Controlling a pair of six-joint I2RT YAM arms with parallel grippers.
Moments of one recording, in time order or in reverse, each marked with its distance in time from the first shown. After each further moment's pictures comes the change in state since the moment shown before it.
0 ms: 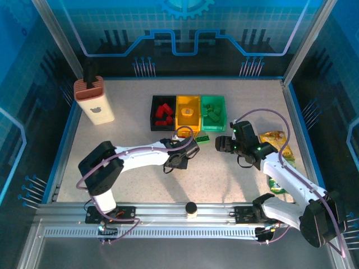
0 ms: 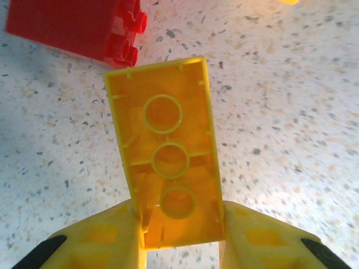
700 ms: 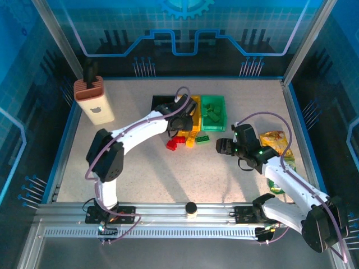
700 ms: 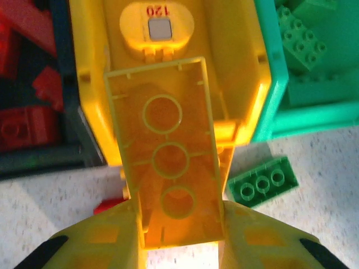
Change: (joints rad) left arm 0.256 0.200 0.521 -0.040 0.066 0.252; right arm 0.003 -0.056 -0.041 0.005 -0.011 0.029
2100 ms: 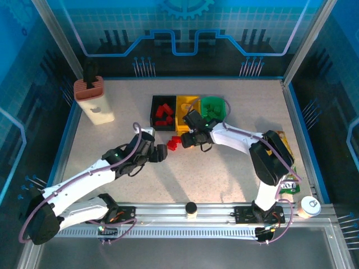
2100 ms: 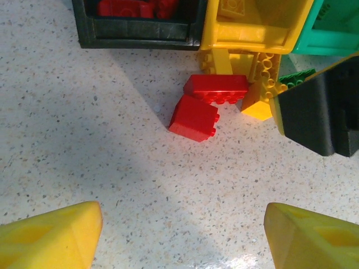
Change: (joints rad) left arm -0.026 -0.882 -0.901 0.227 -0.020 -0.083; right arm 0.284 0.794 0.575 -0.070 0.040 -0.092
